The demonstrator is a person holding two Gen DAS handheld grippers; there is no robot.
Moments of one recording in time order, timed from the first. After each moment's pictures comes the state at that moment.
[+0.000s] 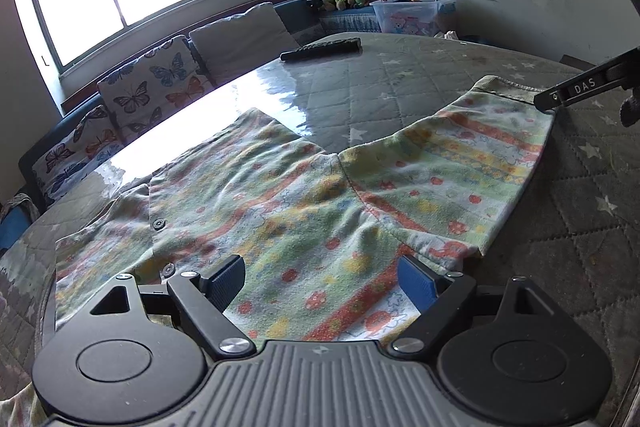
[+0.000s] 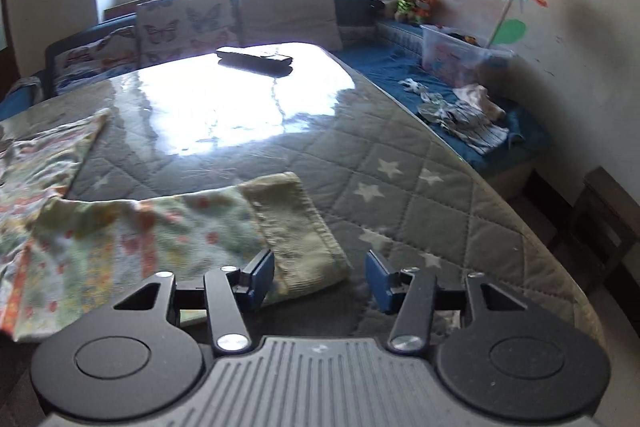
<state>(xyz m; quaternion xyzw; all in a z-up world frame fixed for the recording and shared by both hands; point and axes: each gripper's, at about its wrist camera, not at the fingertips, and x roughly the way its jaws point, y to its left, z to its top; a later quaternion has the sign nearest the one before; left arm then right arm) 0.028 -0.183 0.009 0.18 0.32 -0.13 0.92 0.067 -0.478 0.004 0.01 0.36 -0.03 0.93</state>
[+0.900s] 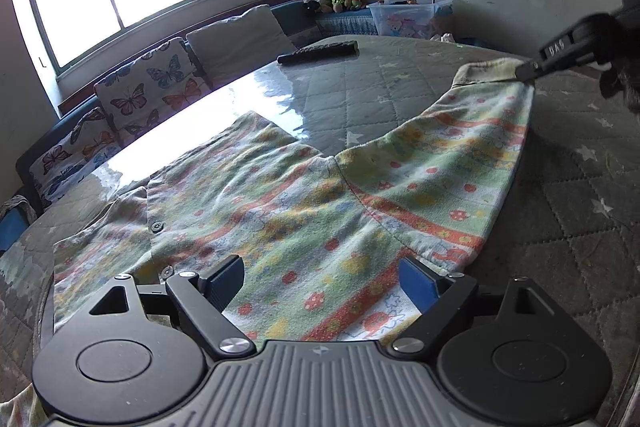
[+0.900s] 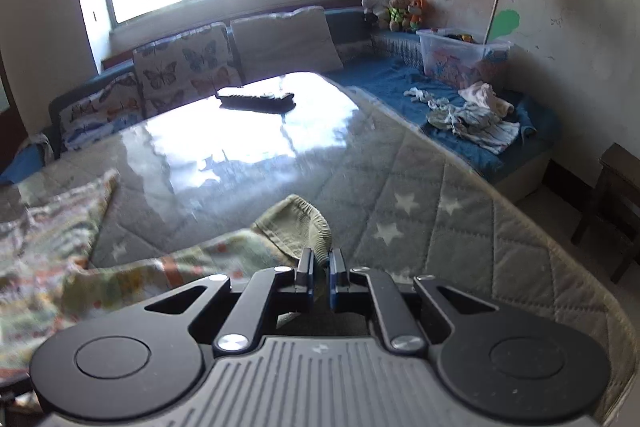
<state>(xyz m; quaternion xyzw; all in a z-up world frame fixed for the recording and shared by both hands) 0.023 -0.180 0.015 0.17 0.32 -0.14 0.92 0.081 -0.481 0.037 0.07 0.31 -0.01 0.95</state>
